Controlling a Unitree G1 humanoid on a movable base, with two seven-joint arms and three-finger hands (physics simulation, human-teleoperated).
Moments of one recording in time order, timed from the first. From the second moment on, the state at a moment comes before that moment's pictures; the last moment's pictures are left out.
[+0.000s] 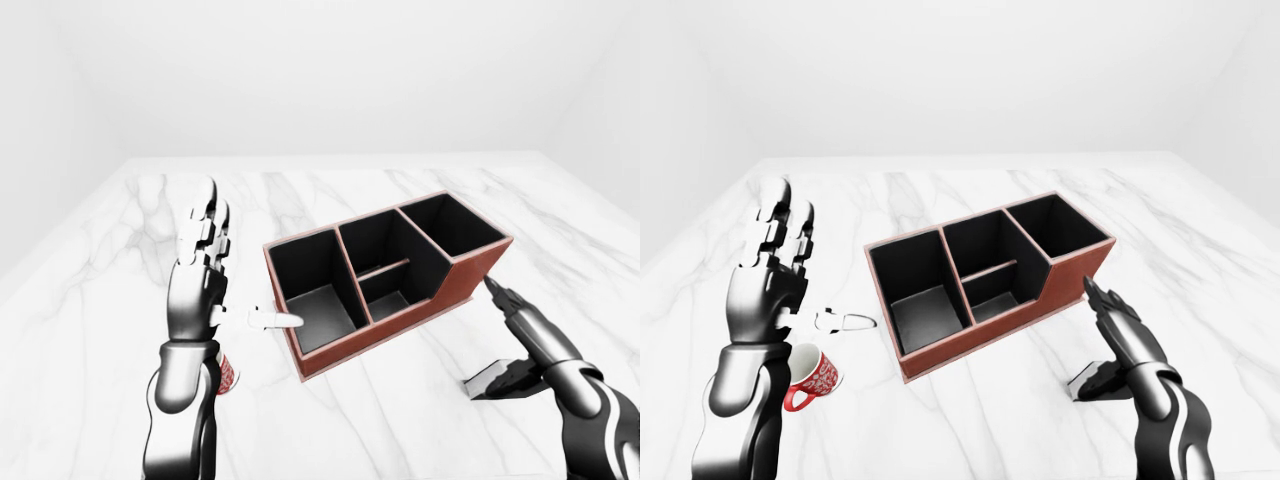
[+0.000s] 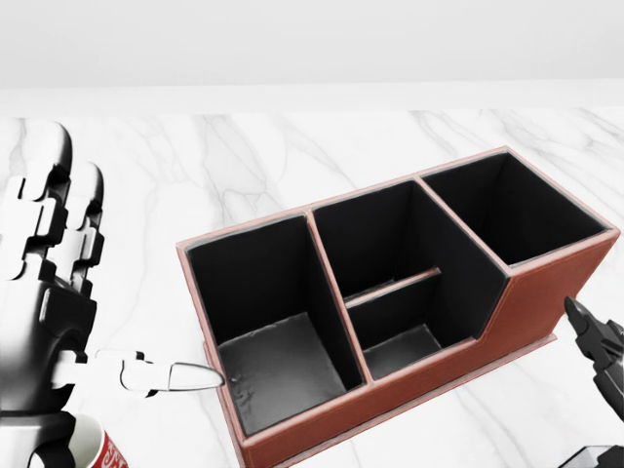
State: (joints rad) left arm 0.03 0.03 0.04 -0.59 0.03 0.09 -0.11; right arm 0.13 -0.26 -0.48 -0.15 -0.81 -0.09 0.54
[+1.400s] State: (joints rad) left arm 0.03 0.03 0.04 -0.58 0.04 0.09 -0.11; right arm 0.17 -0.28 -0.58 -0.15 -0.82 -0.09 0.60
